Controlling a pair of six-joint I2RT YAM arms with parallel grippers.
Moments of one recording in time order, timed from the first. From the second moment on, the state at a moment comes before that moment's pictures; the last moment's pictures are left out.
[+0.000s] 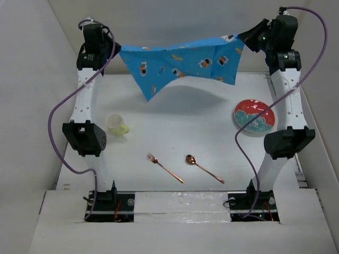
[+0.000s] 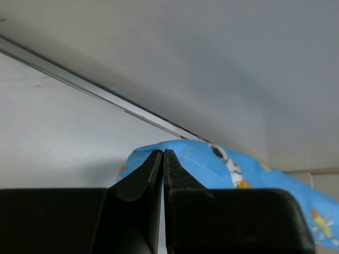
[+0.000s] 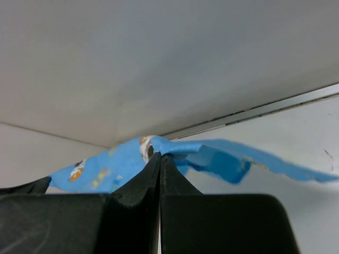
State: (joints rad) left arm -0.05 1.97 2.25 -0.60 0.03 -0.73; right arm 0.01 1.90 2.32 -0.57 -0.23 0.73
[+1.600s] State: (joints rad) left arm -0.08 1.53 1.05 -0.48 0.09 -0.42; right arm 0.01 1.43 0.94 -0.48 -0.23 0.59
